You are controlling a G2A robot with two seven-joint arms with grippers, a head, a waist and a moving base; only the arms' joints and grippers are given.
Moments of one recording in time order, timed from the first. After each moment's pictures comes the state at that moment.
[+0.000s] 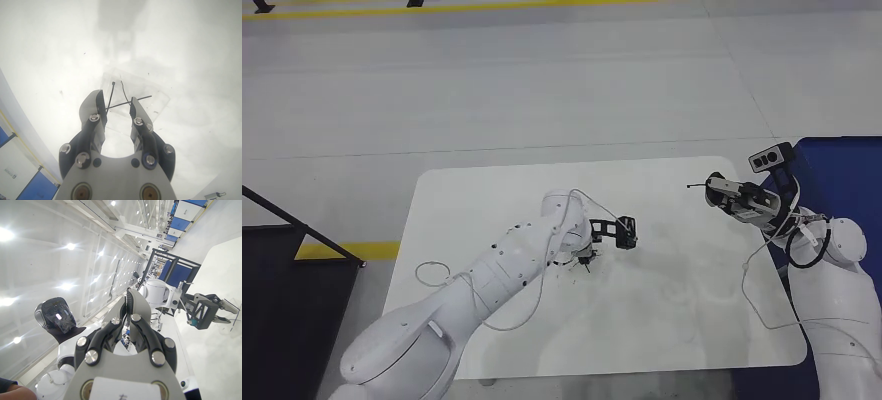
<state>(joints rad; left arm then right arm) 0.41 -1.59 -0.44 -0.91 1.16 -0.80 -0.92 -1.04 -1.05 1.65 -1.25 0.78 -0.19 1.40</state>
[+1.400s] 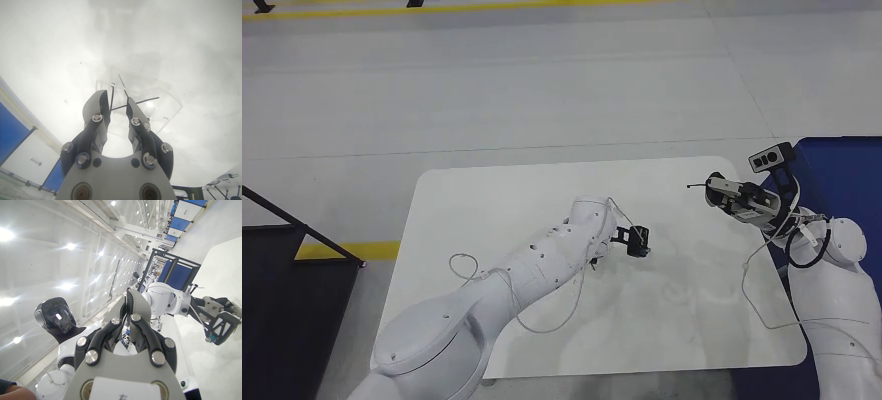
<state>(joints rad) 0.35 -1.73 -0.30 -0.73 1.32 -0.78 -0.85 -1.04 -1.05 1.65 -1.25 0.78 -0.19 1.40</state>
